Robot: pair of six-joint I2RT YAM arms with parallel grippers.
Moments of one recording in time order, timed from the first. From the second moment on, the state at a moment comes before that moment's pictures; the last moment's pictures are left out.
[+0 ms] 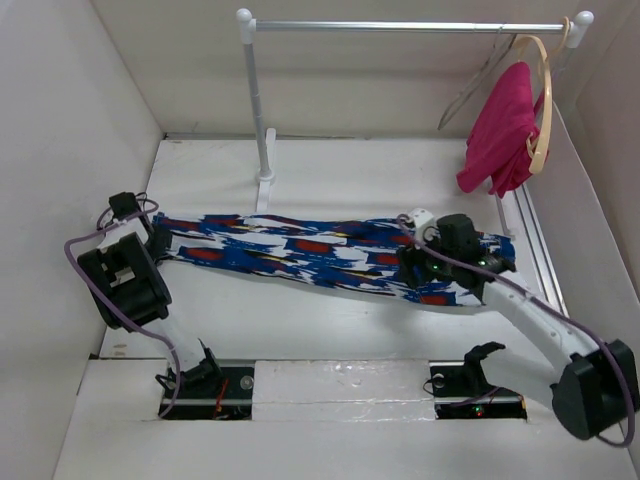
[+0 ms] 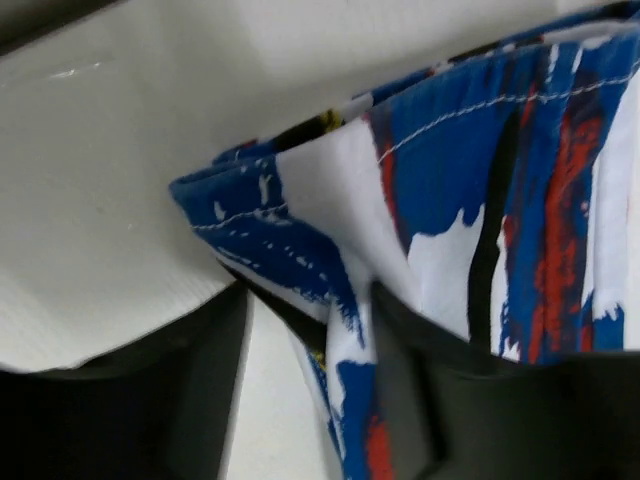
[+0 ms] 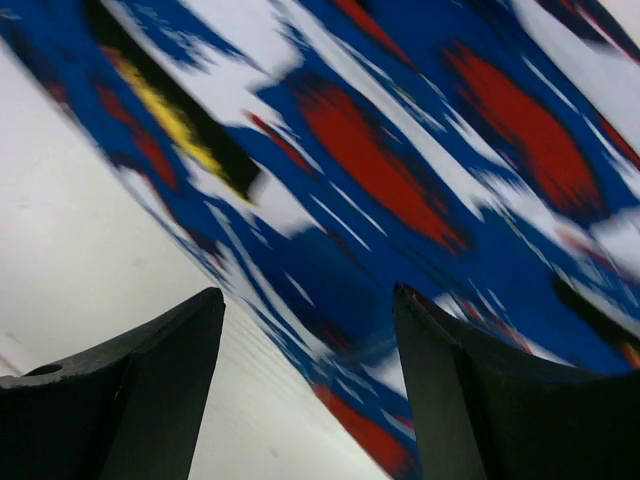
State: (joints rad) left arm 0.48 1.72 1.05 -0.46 -0.11 -0.71; right arm 0.46 1.11 0.73 -0.41 -0.25 -0.15
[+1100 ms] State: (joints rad) left arm 0.47 1.37 1.02 -0.80 -0.36 -0.64; right arm 0.03 0.80 0.70 -0.73 -0.21 -0.13
